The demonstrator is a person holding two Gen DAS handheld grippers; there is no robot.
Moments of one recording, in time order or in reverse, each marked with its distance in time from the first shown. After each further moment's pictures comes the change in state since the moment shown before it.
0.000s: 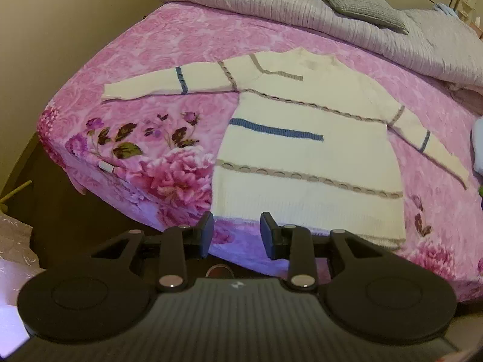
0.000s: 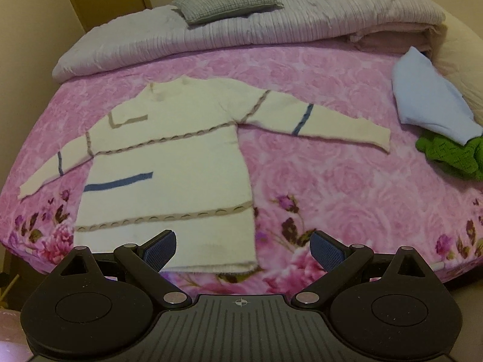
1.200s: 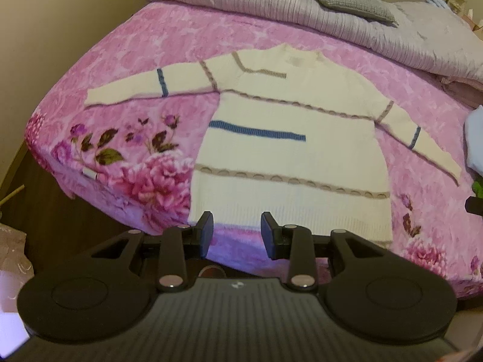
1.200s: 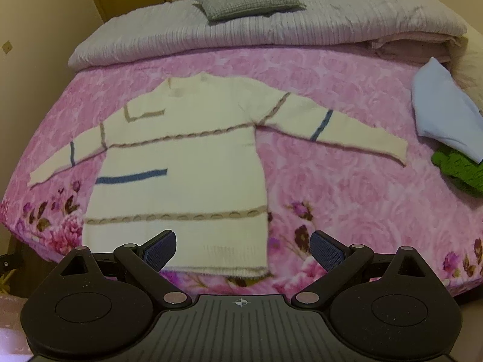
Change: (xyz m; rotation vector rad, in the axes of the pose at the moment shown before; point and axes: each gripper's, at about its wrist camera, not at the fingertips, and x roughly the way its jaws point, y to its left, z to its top) left arm 0.009 -0.035 0.020 0.025 0.022 -0.022; right arm 0.009 0.007 0.009 -0.072 0.026 0.047
